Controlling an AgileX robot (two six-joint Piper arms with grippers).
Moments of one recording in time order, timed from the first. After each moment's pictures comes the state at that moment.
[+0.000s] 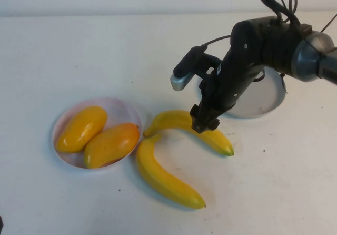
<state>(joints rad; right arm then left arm) 0.54 2.04 -1.69 0.15 0.97 -0.55 -0.15 -0.01 0.03 0.11 0.38 -0.07</state>
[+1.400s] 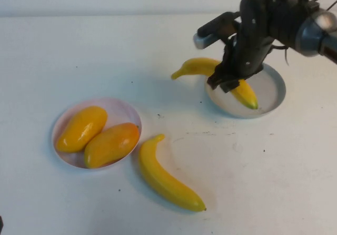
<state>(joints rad) 0.47 2.14 -1.93 -0.09 1.08 -0.14 -0.15 -0.01 0.03 0.11 0.38 -0.07</state>
